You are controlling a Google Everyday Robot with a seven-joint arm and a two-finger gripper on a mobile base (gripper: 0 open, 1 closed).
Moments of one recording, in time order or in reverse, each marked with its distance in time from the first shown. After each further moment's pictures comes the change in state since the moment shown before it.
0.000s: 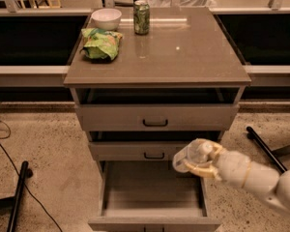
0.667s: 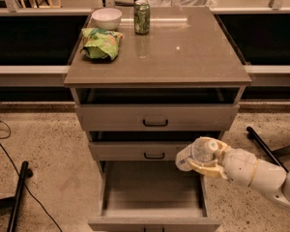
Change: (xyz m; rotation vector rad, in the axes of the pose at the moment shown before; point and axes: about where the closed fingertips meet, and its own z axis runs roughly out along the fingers) arm -0.020 -0.006 -0.015 -0.038 -0.033 -0.019
